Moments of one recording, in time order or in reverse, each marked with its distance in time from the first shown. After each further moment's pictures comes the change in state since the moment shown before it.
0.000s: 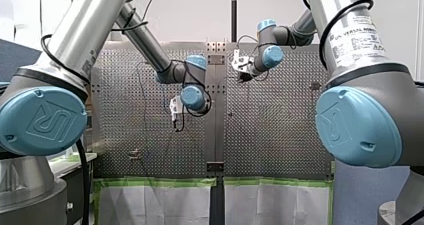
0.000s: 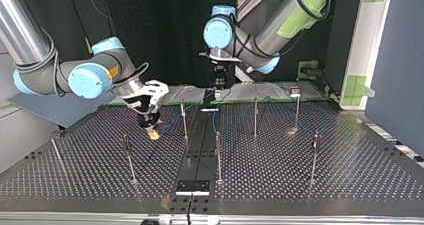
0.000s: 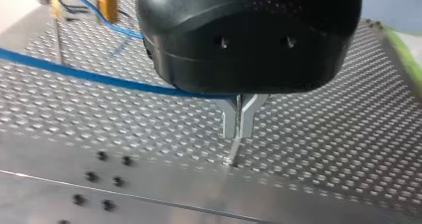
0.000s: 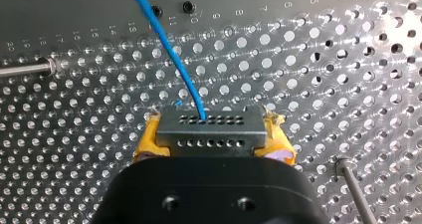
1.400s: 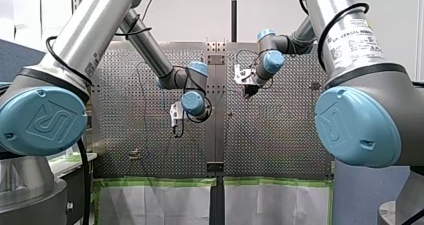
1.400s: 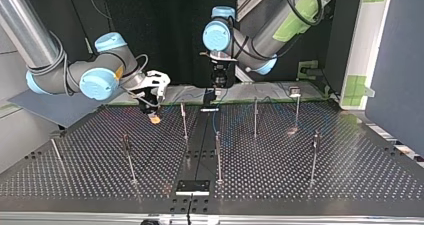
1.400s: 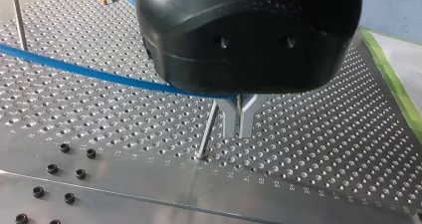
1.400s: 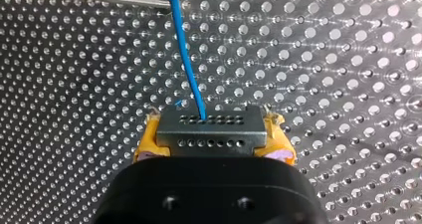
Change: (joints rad) left arm 0.001 -0.037 0.006 -0.011 0.001 0.001; right arm -0.007 0.042 0.024 0.152 0.066 -0.170
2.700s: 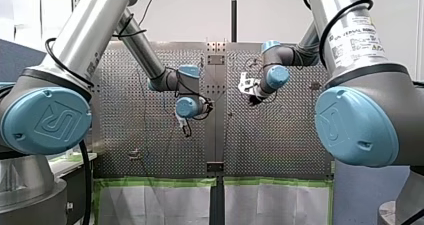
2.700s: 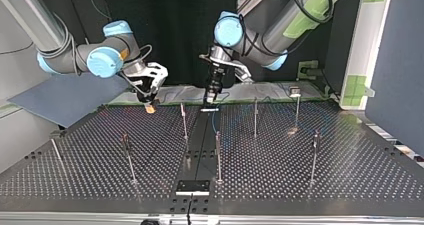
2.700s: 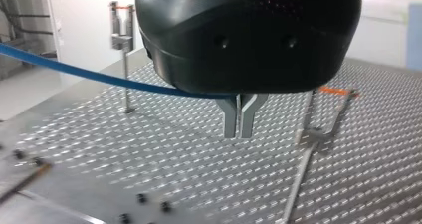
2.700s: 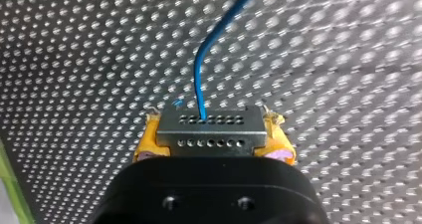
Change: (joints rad) left arm 0.047 0.018 -0.081 0.306 0.223 -0.159; right arm -0.015 -0.027 0.222 -0.279 0.062 0.192
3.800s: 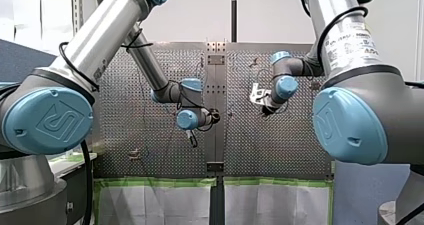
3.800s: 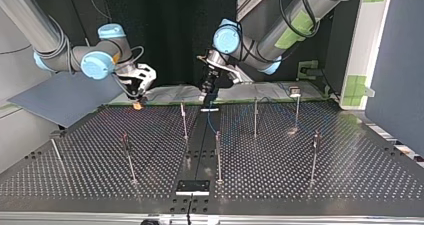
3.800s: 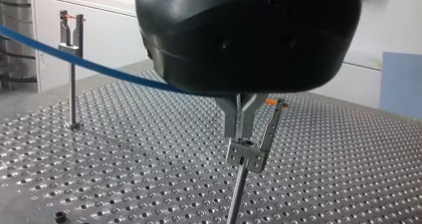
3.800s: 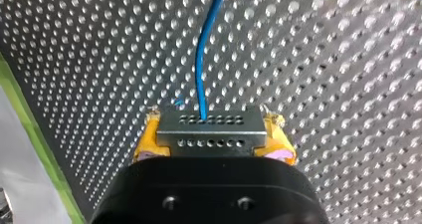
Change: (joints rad) left arm 0.015 -0.111 0.045 0.048 0.151 -0.026; right arm -0.088 0.042 0.036 -0.021 0.028 0.024
